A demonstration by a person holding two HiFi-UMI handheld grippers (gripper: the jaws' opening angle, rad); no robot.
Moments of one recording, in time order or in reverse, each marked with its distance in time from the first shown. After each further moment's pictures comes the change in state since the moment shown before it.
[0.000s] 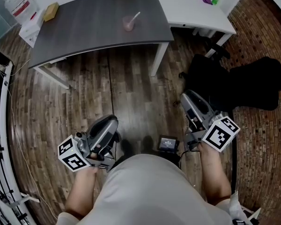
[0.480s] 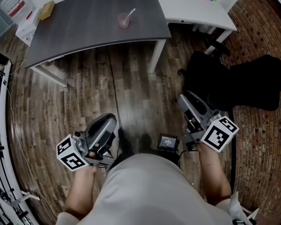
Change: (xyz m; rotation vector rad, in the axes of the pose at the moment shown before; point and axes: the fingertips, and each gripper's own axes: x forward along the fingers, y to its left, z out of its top) left arm 0.023 0.009 -0.007 -0.015 0.008 0.027; right arm -0.001 -0.024 -0.002 0.037 0.037 0.001
